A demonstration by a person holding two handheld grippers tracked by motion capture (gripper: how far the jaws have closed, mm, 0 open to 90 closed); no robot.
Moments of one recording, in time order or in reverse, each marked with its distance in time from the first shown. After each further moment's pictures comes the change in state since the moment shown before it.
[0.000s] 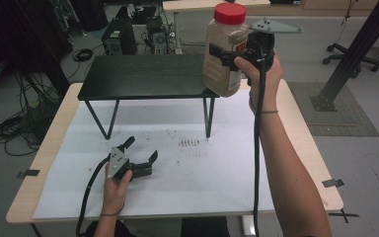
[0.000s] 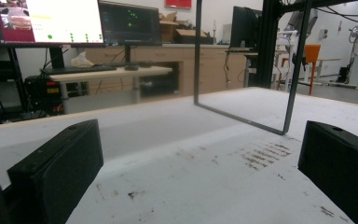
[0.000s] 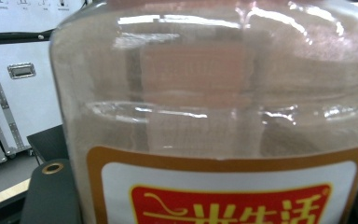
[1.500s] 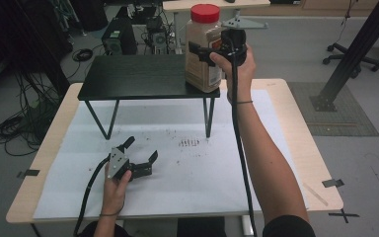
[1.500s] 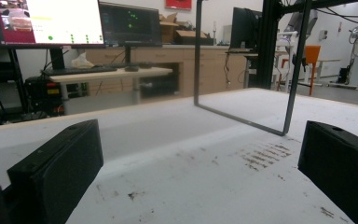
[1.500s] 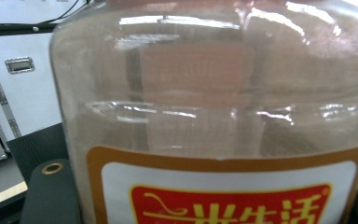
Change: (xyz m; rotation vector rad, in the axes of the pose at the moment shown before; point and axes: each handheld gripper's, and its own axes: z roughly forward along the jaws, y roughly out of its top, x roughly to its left) left arm 0.000 0.000 0.000 -0.005 0.001 0.001; right arm 0.004 -0.009 0.060 0.024 0.013 -0.003
